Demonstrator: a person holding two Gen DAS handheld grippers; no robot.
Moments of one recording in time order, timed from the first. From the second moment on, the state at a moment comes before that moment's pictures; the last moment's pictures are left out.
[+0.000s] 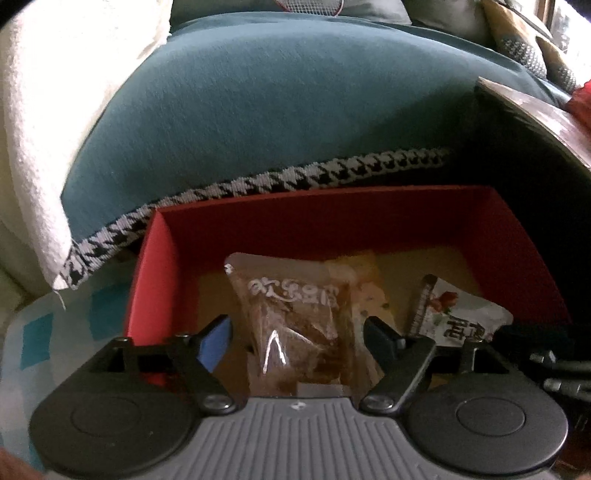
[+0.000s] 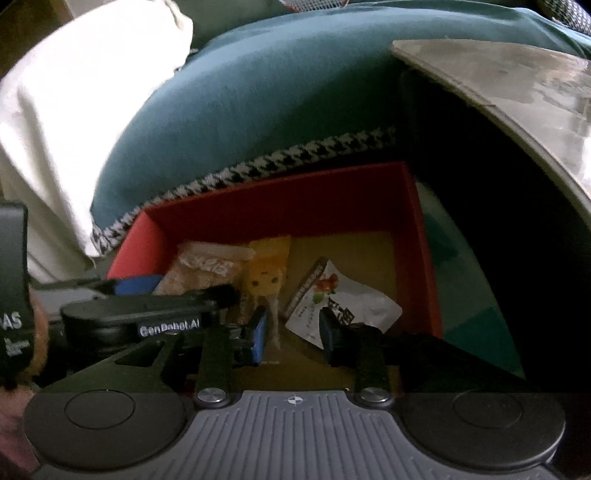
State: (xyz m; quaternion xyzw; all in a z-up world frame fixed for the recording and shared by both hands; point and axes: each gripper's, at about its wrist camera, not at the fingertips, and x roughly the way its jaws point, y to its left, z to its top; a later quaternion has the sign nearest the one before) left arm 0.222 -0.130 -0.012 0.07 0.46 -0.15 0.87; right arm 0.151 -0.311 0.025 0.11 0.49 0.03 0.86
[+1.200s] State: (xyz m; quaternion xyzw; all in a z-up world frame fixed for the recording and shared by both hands) left arm 0.089 -0.042 -0.010 -0.16 0.58 -0.05 0.80; right arm 0.055 -0.282 0.074 0.06 0.50 0.08 0.86
